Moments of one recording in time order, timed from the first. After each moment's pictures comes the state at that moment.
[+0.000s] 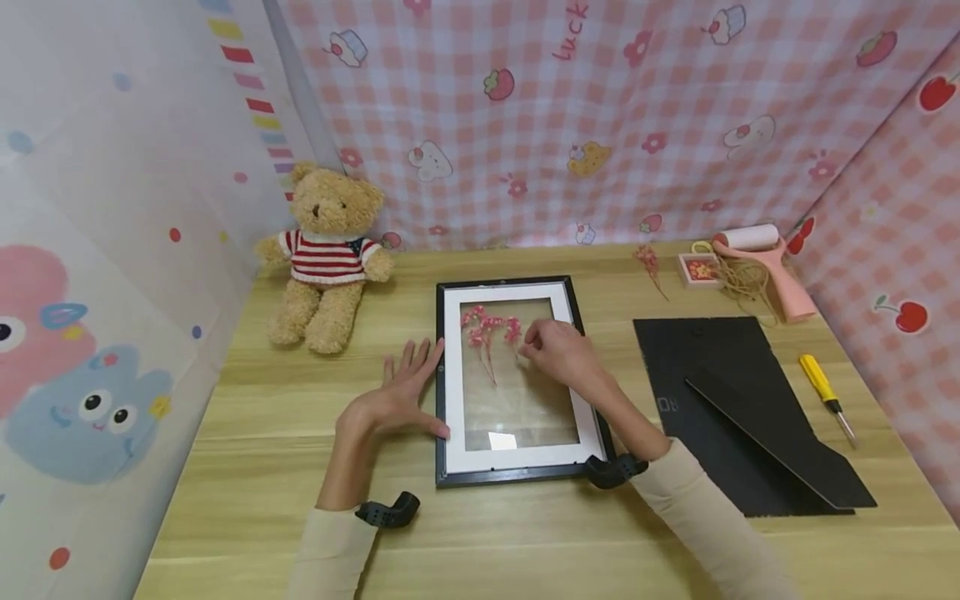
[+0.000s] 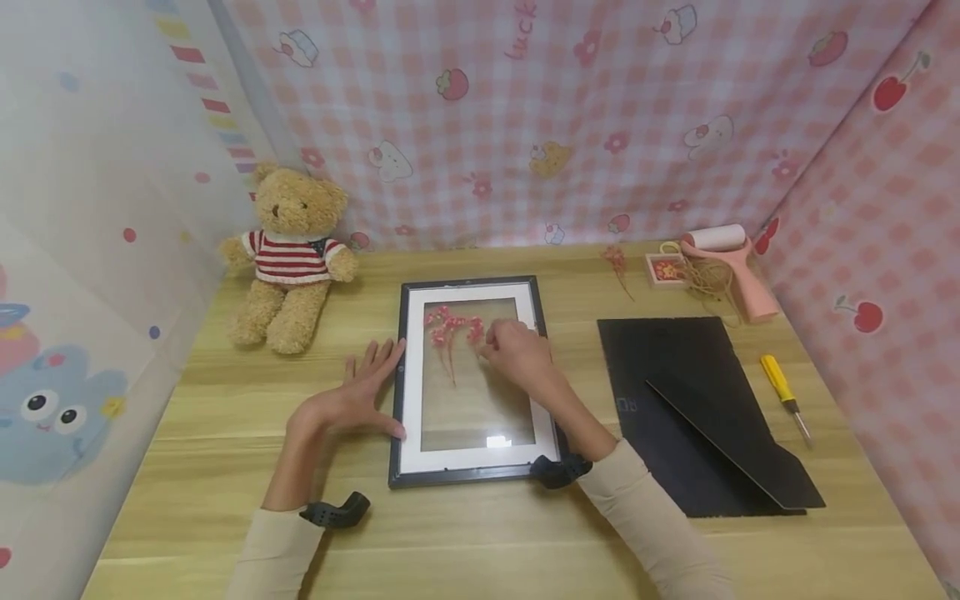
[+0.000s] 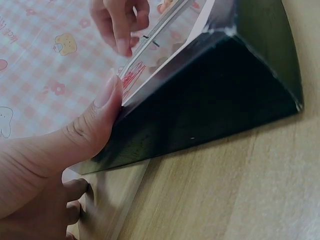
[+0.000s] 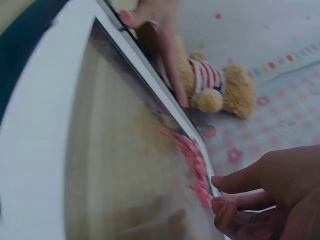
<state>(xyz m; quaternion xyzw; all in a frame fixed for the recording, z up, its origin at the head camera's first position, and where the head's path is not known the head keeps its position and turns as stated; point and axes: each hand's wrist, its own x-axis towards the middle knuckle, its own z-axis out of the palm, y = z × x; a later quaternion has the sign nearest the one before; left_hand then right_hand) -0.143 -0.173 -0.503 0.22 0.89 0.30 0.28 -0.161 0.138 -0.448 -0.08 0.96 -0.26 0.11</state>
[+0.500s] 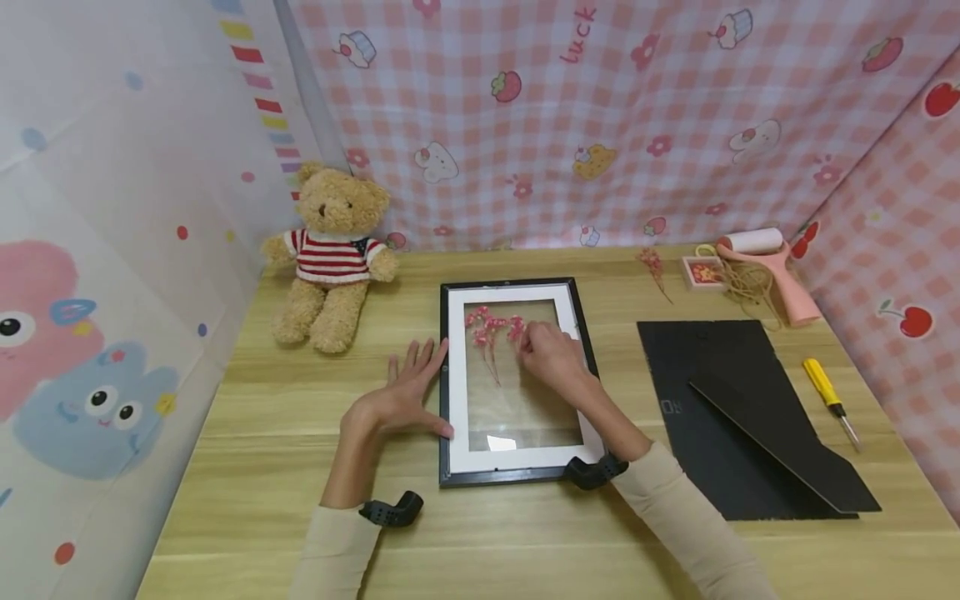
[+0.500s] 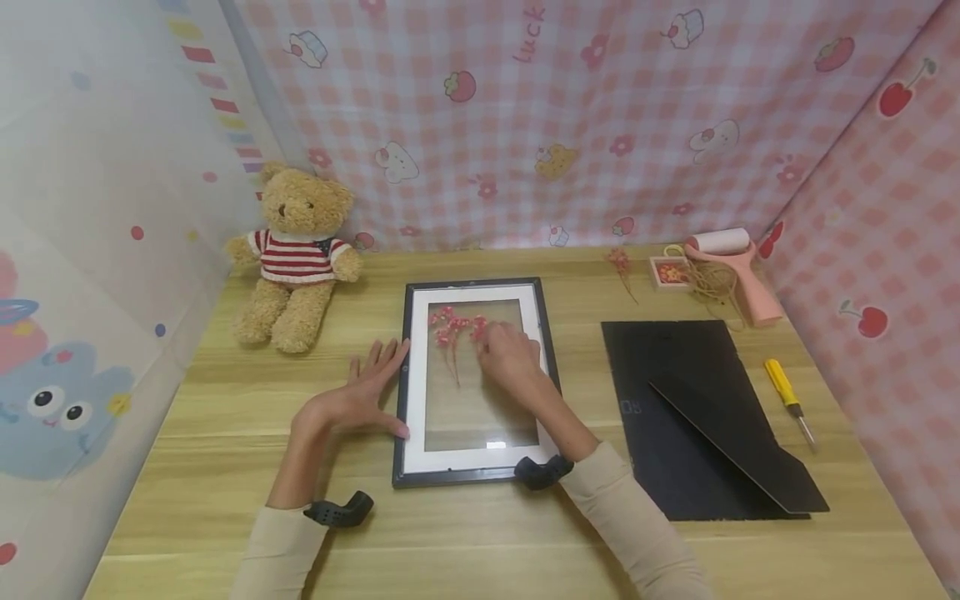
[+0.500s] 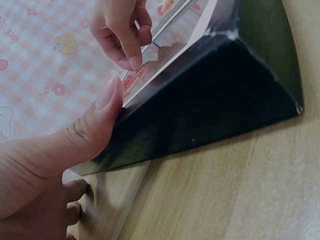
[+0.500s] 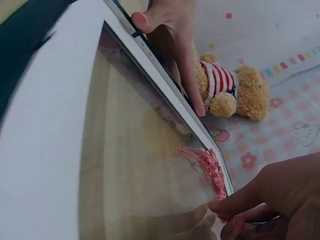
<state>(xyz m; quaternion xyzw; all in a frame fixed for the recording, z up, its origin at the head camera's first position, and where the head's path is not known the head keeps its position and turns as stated) -0.149 -0.175 -0.515 0.22 0.89 0.30 0.28 -0.166 0.118 -0.466 -0.07 0.97 -0.24 0.08</state>
